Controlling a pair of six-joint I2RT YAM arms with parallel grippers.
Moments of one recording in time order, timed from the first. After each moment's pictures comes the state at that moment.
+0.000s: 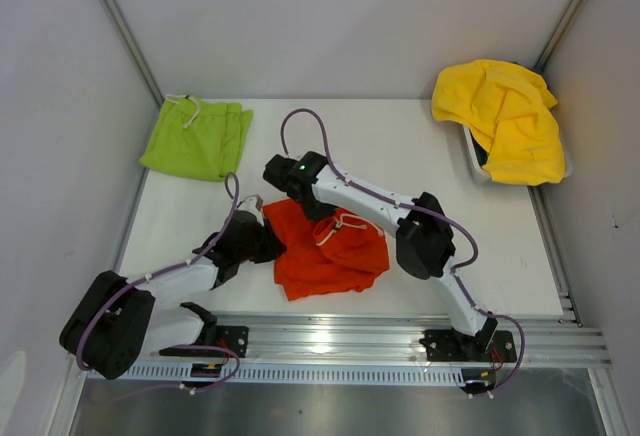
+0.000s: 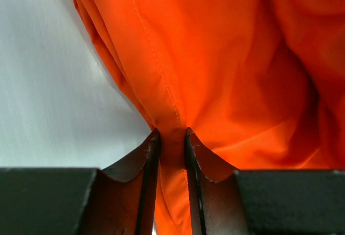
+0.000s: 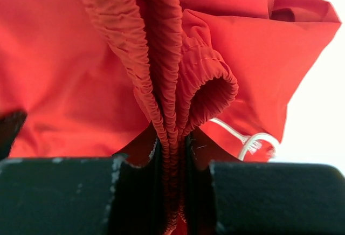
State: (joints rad) left arm -0.48 1.17 0.31 0.12 0.07 -0.65; right arm 0.98 2.22 2.09 -1.27 0.45 0.57
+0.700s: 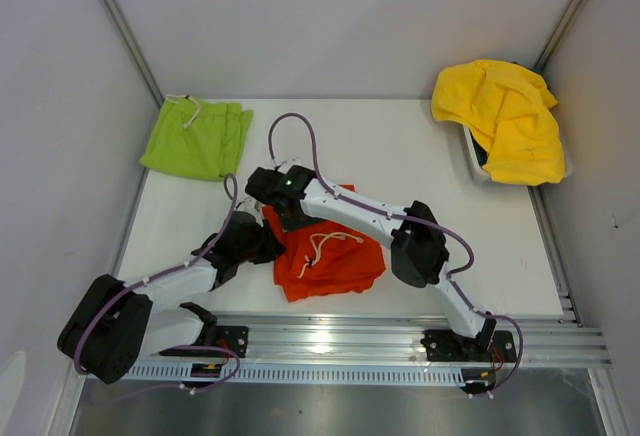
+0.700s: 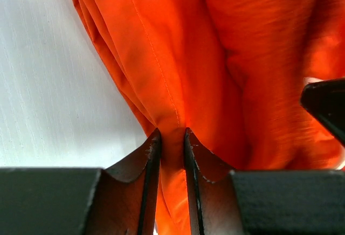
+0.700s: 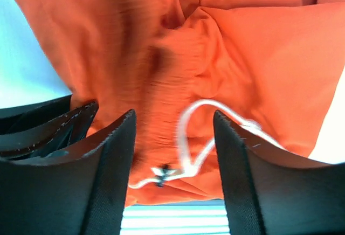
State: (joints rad) left arm -0.48 1.15 0.31 0.11 0.07 -0.65; right arm 1.07 2.27 2.16 -1.24 0.47 0.73
